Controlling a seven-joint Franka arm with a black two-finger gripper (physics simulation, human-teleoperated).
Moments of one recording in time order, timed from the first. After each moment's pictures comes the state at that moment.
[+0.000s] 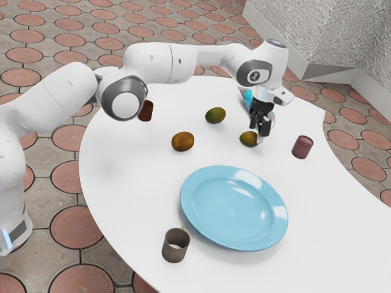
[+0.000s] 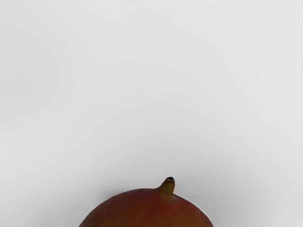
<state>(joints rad) 0.28 0.90 -0.28 -0.72 0.13 1.70 0.22</state>
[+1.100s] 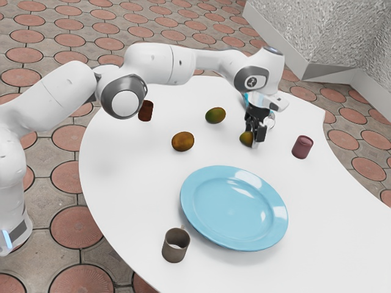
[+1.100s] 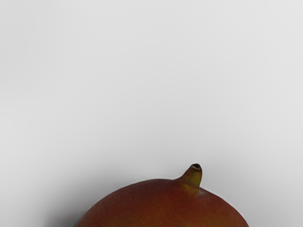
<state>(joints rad) 0.30 0.89 -0.28 -0.80 0.12 1.73 0.22</state>
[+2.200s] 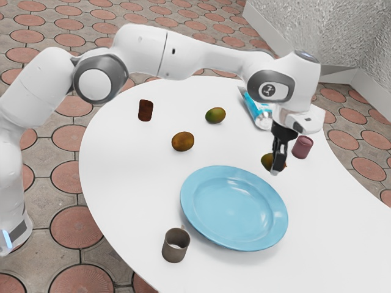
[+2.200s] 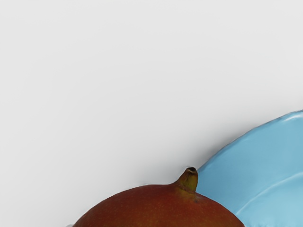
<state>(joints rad) 0.15 0.60 -0.46 -1.08 0.16 1.73 0.22</state>
